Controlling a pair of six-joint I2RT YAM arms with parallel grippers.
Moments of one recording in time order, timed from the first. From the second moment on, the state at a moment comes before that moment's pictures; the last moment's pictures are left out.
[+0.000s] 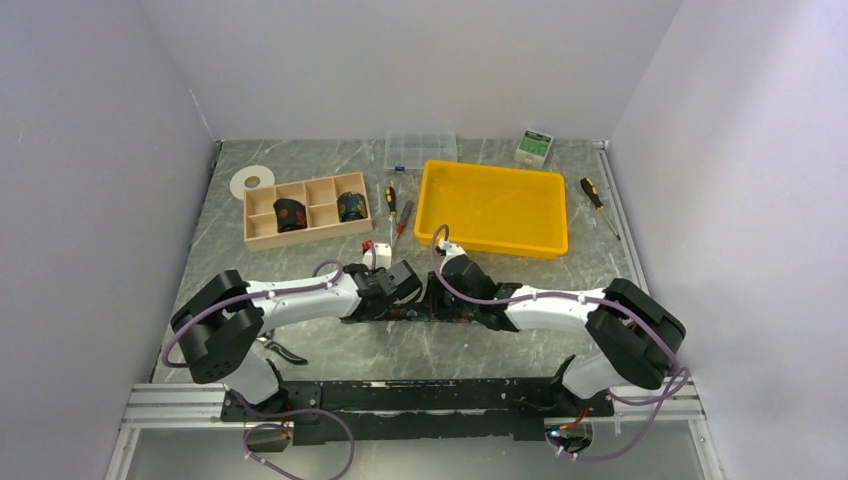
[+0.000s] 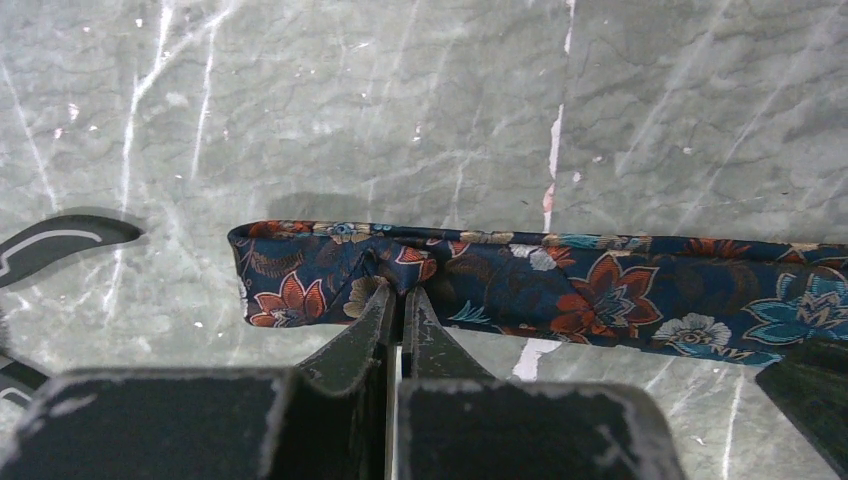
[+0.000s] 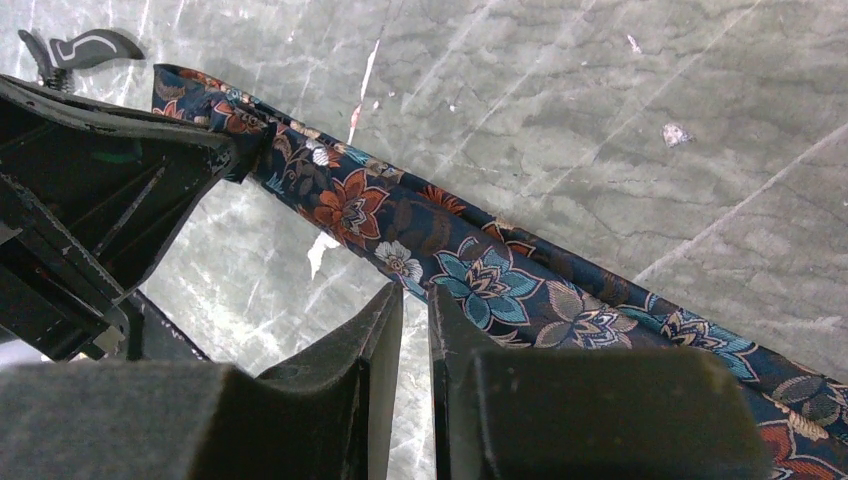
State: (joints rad) left arm -0.99 1.54 0.90 -0.69 -0.56 -0.94; right arm 0.89 1.45 0.59 0.16 -0.05 0.71
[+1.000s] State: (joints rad) left arm -0.99 1.27 0.90 -0.67 -0.48 -0.90; right arm 0.89 1.46 0.62 0.15 -0.11 0.73
